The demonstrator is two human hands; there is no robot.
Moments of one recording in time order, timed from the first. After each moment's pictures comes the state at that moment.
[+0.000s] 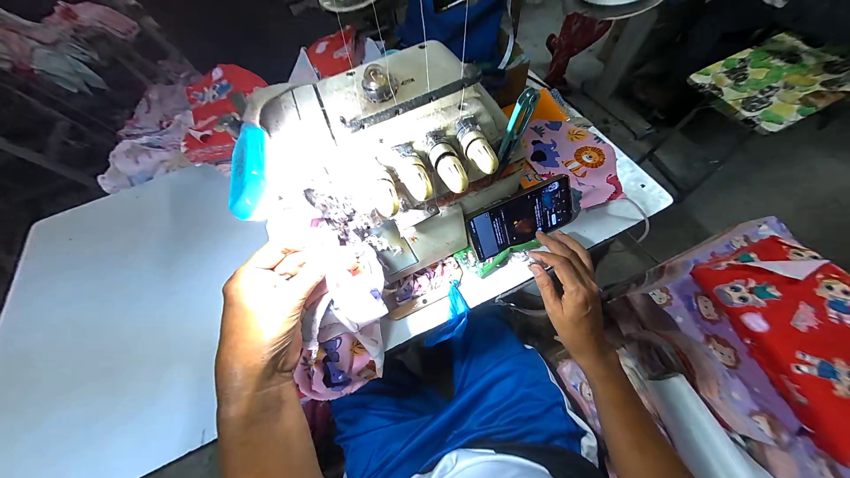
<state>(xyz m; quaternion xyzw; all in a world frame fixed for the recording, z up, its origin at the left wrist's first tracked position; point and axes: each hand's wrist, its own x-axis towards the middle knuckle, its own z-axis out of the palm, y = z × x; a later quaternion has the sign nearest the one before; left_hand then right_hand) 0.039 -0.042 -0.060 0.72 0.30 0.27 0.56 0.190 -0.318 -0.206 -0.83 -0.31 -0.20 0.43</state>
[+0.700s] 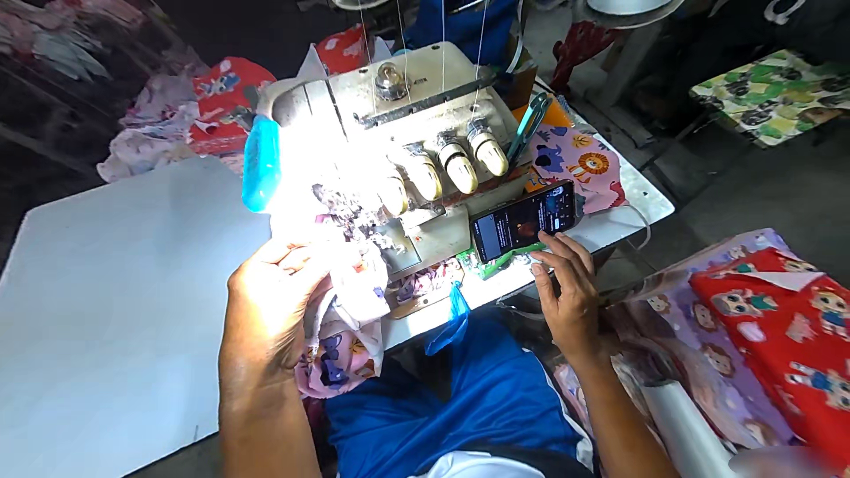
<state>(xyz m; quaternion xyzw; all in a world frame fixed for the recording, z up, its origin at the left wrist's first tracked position) 0.040 -0.044 -0.060 0.73 0.30 0.27 0.56 0.191 -0.311 -0.206 -0.83 -0.31 -0.23 0.41</state>
